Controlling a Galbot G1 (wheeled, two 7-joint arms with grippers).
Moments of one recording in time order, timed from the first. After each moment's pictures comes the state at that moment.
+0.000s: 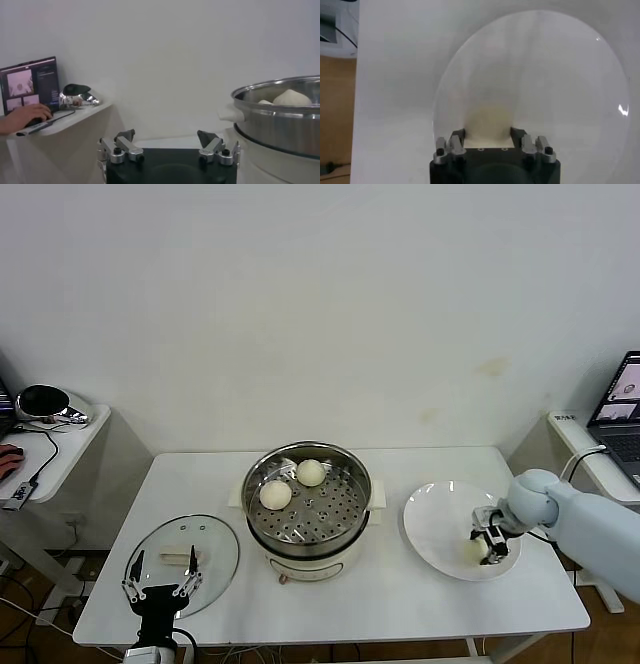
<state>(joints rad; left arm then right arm) 1.71 -1.37 -0.55 -2.09 -0.01 -0.03 -0.30 -0.10 0.57 -0.79 1.36 -0.19 -0.21 -1.06</state>
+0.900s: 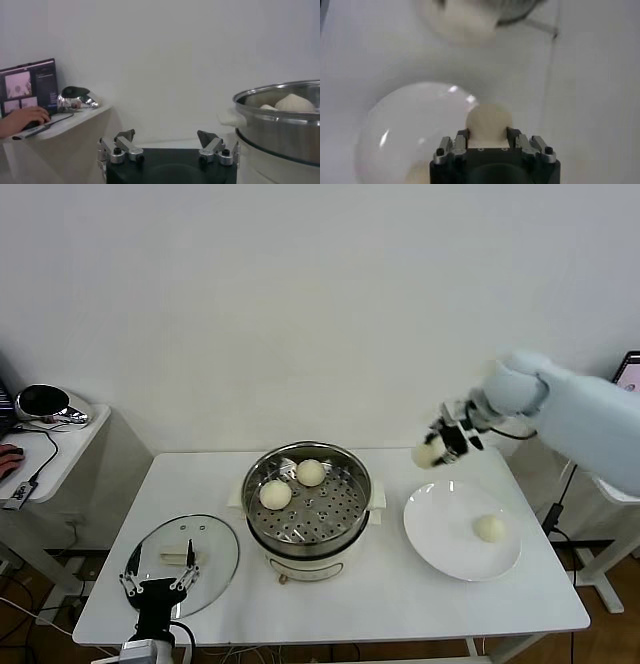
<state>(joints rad) 1.68 -1.36 -0.56 -2.08 -0.03 -0.03 -0.30 0.56 0.79 -1.11 1.41 0.14 -0.17 -1.08</state>
